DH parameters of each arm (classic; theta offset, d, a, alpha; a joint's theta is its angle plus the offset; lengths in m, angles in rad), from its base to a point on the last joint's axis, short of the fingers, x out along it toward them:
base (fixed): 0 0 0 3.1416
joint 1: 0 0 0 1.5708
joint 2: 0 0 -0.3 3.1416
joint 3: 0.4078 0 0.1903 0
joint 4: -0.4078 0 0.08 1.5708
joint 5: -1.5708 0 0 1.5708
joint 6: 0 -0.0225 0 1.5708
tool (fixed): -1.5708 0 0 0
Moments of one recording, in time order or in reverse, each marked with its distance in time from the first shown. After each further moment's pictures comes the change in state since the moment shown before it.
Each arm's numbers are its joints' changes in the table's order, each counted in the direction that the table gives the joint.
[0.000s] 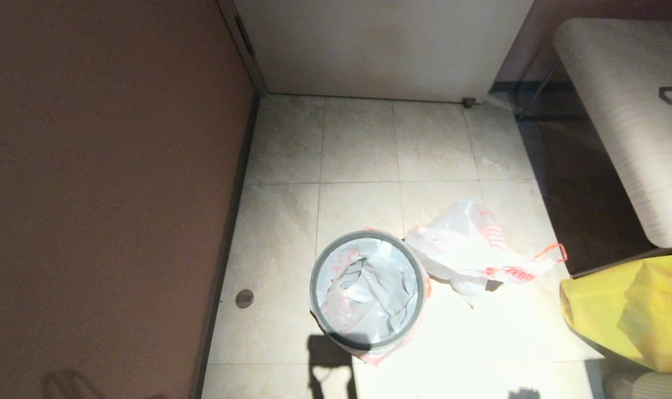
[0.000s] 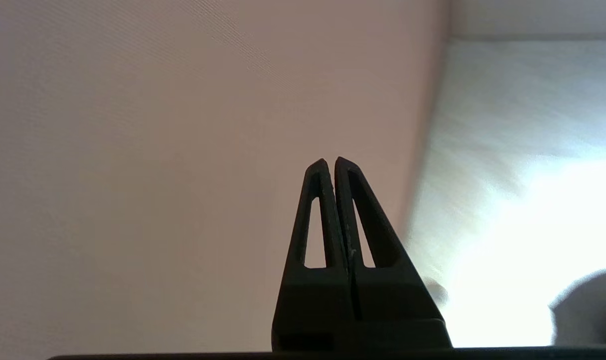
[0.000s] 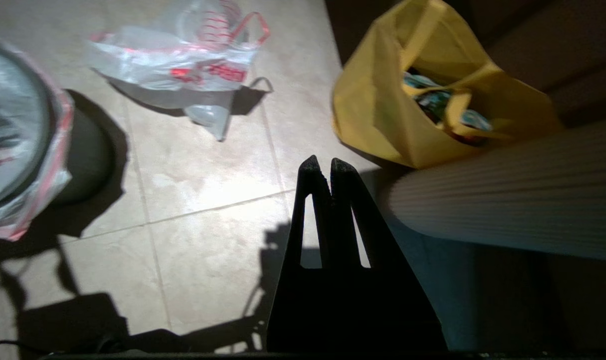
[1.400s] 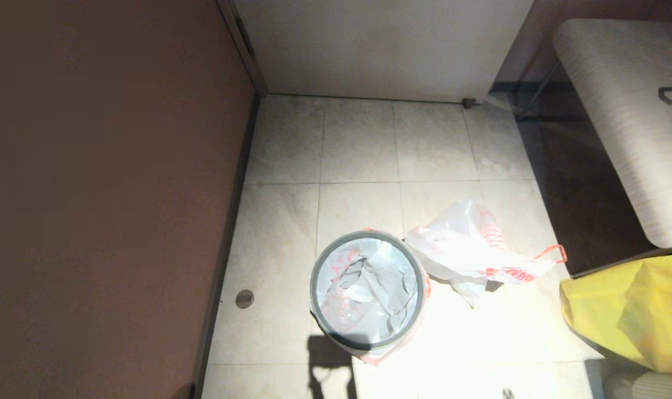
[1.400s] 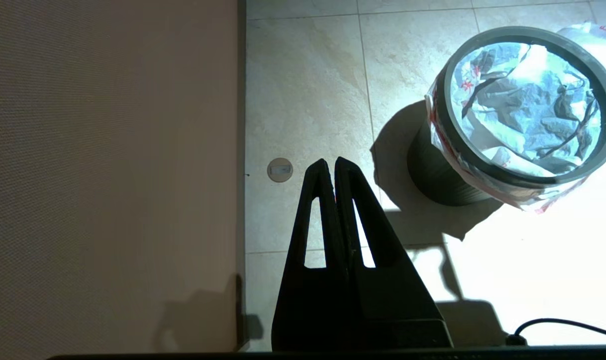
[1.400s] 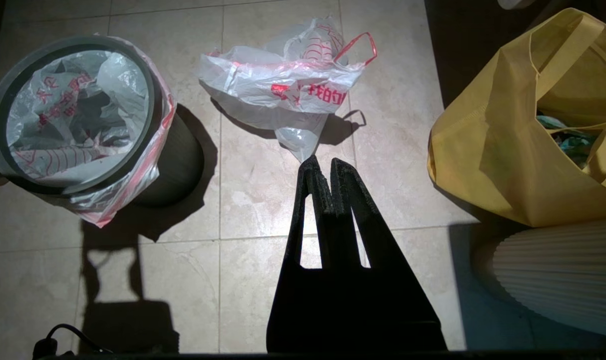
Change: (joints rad) left arm 0.007 -0.138 -0.003 -0.440 0.403 0.149; right arm 0.018 -0.168 -0.459 0.469 -0.299 0.006
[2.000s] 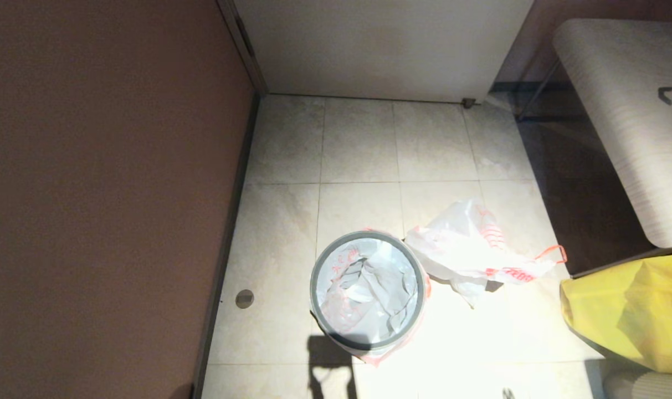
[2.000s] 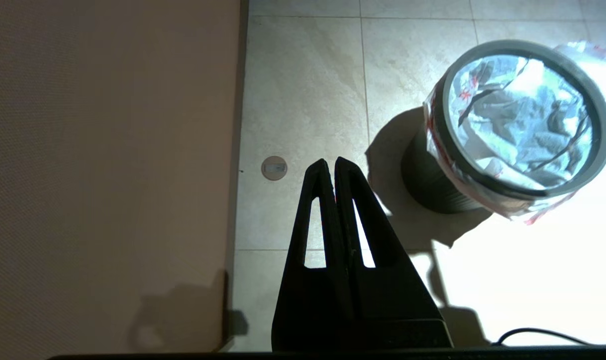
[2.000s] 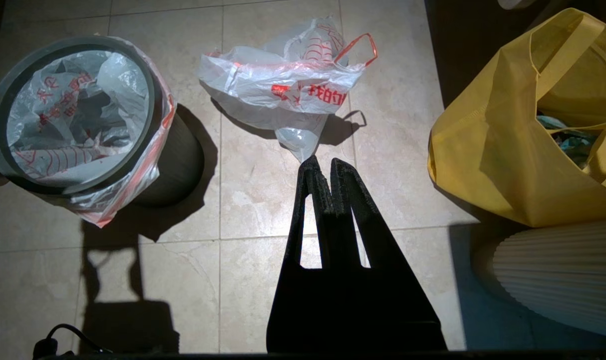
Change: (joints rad) left arm 0.000 -0.001 0.000 -0.001 -0.014 0.044; right arm 0.000 0.001 0.000 0.000 0.000 0.000
